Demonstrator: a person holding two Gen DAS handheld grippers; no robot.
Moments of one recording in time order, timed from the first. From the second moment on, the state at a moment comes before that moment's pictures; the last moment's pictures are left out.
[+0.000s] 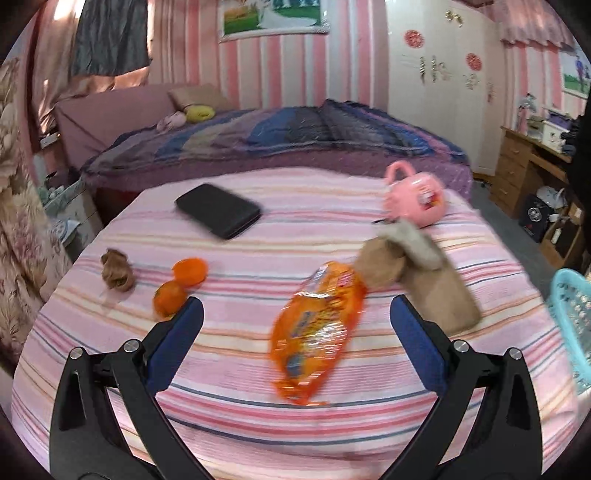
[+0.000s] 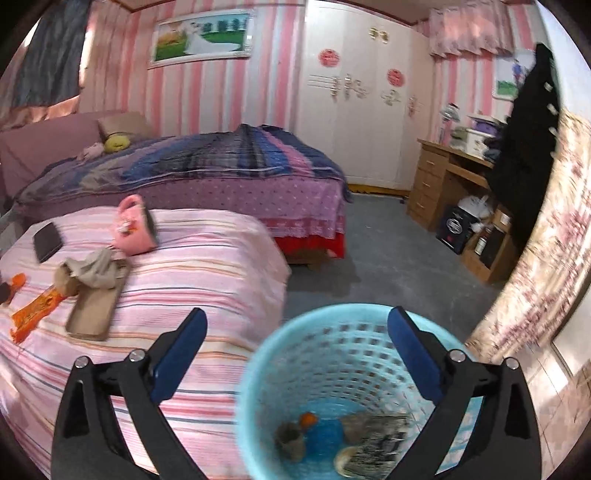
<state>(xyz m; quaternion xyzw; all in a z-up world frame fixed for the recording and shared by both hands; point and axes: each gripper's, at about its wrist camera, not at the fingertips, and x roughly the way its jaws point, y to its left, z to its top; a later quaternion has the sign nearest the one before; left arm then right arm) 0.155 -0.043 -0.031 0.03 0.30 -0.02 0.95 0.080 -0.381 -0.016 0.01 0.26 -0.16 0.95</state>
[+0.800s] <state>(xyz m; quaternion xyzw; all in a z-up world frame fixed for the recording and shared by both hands) 0.195 -0.046 -0.076 0.04 0.40 -0.10 0.91 0.145 -0.276 -0.043 -0.01 0.30 -0.07 0.95</state>
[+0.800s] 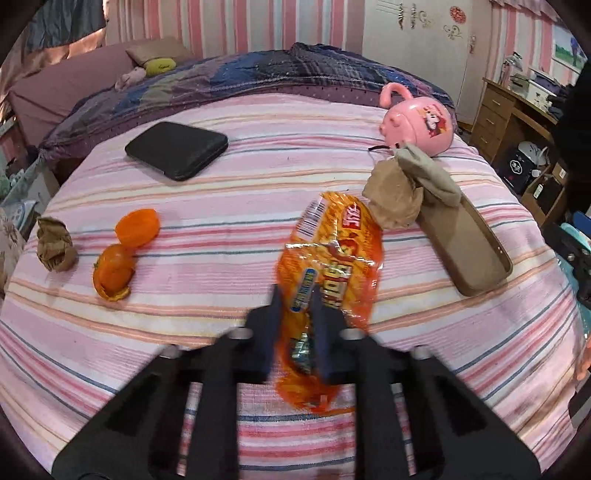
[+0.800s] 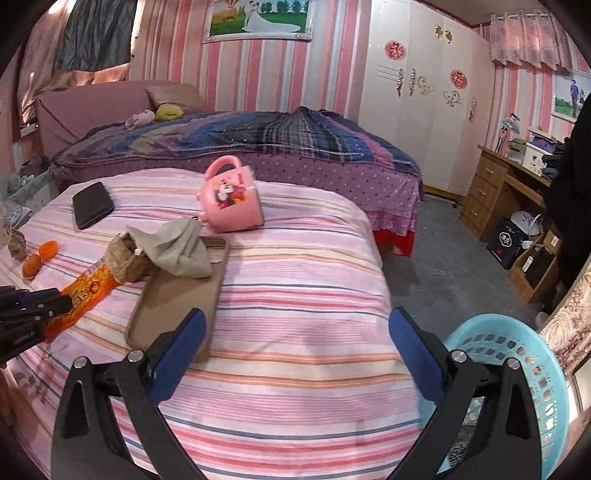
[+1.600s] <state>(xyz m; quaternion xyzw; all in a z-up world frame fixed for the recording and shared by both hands) 0.182 0.009 -0.007 0.00 0.30 -0.06 0.95 0.210 -0.196 -0.050 -0.08 0.33 0.00 0.94</state>
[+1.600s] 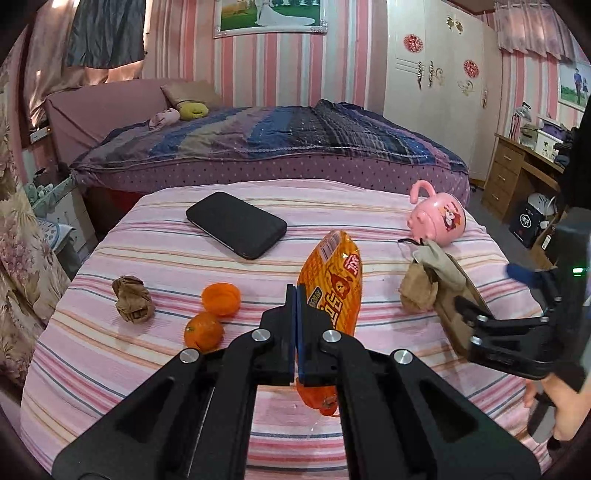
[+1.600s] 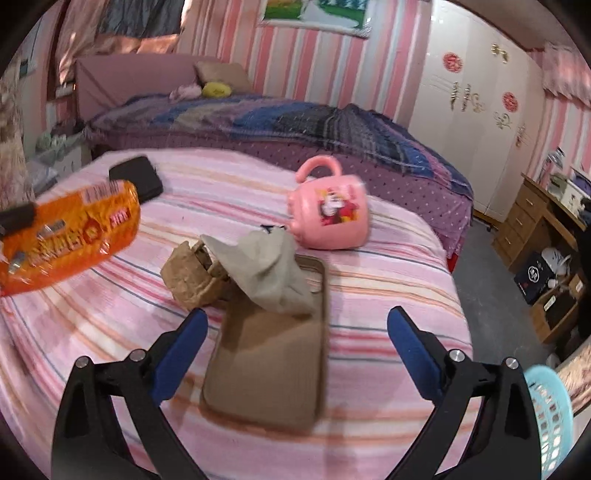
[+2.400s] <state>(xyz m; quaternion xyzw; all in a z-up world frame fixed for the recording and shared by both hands) 0.158 -0.001 0.003 0.00 0.28 -0.06 0.96 0.136 -0.267 -0.014 0.01 0.31 0.01 0.95</state>
